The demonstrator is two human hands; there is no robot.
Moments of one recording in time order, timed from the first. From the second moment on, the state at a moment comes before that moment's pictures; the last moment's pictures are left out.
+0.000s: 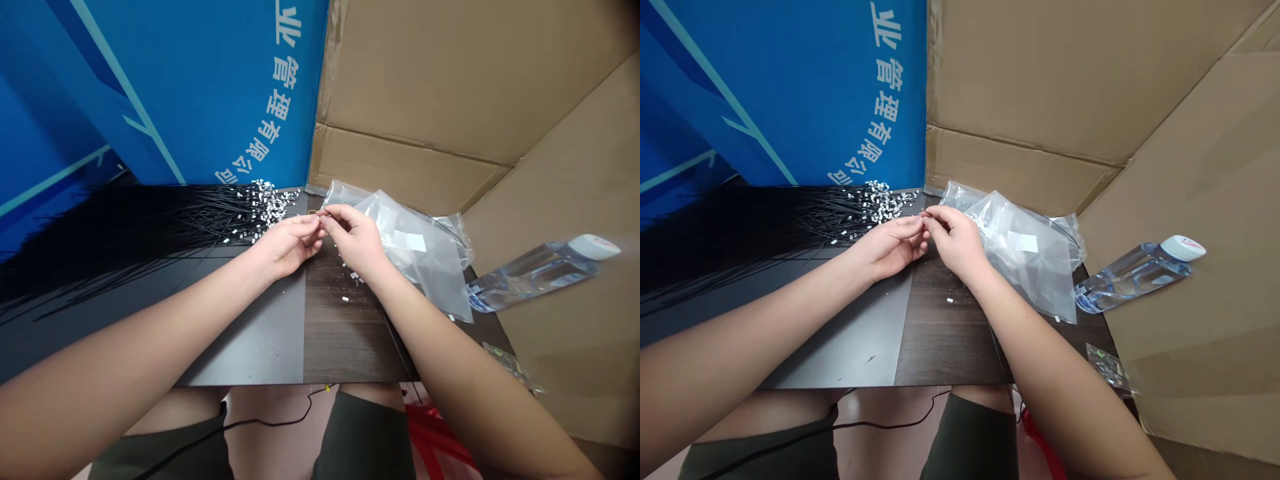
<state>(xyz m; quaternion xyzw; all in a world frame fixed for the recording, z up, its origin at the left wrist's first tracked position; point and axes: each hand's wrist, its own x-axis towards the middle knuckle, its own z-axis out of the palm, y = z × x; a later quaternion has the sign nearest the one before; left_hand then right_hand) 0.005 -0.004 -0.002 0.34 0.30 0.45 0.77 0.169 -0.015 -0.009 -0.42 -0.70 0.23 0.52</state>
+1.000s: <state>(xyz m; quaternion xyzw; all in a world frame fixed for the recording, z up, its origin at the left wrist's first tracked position) 0.001 -0.001 -0.007 0.54 0.35 0.50 0.58 0.168 -0.022 -0.002 -0.46 -0.71 0.18 0.50</state>
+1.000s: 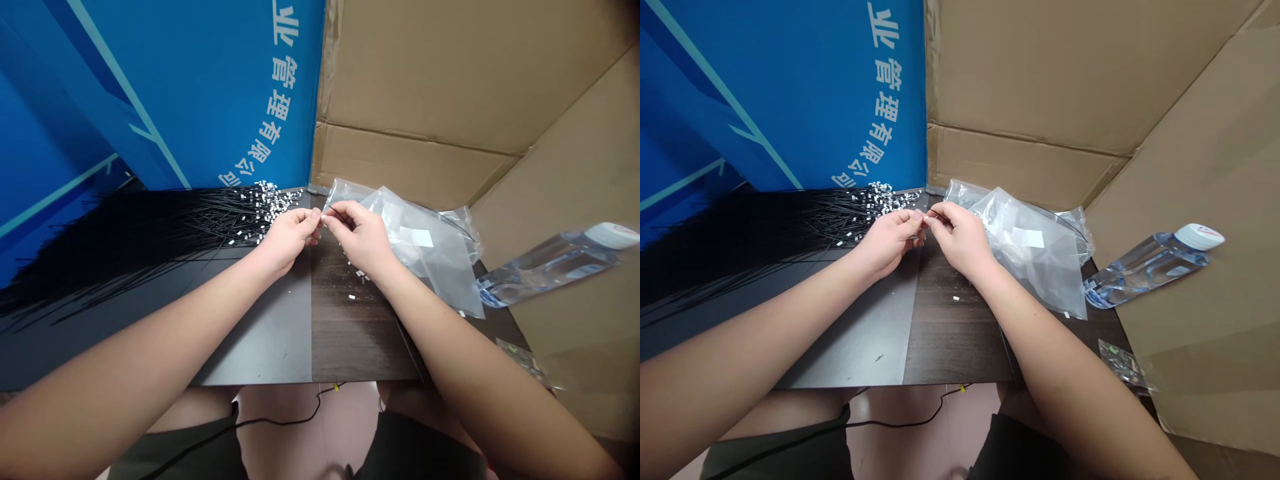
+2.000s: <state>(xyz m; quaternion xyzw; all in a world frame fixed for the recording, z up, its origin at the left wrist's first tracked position) -0.014 0.014 0.002 0.49 0.40 0.55 0.55 0.162 -0.021 0.001 -0.43 -0.61 0.41 0.52</state>
